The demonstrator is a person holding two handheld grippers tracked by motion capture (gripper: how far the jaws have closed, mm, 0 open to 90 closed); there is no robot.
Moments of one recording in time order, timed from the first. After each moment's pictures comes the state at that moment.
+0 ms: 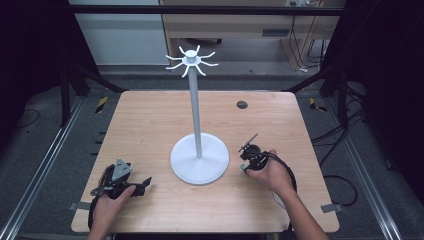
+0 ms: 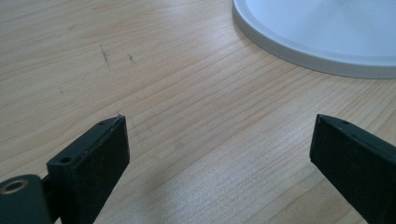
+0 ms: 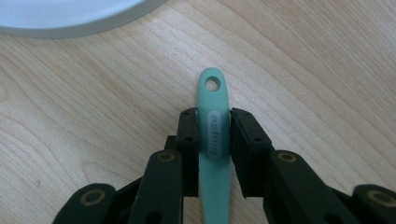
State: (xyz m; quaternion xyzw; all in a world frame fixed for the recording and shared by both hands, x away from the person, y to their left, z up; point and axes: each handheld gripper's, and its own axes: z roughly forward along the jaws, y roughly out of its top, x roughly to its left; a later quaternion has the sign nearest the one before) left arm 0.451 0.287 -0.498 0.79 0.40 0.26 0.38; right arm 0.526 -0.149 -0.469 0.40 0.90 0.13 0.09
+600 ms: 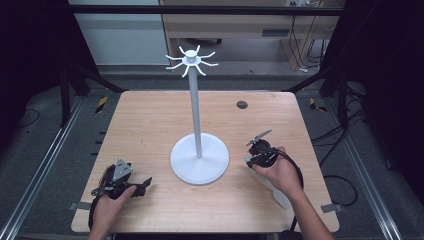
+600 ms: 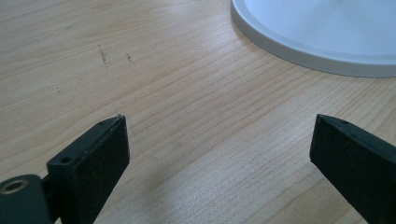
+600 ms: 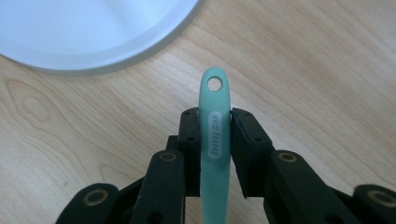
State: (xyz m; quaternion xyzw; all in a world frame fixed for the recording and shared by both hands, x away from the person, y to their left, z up) left arm 0.451 0.286 -0.499 0.79 0.40 0.26 0.37; right arm 0.517 -0.170 -0.437 0.41 0.88 0.22 0.11
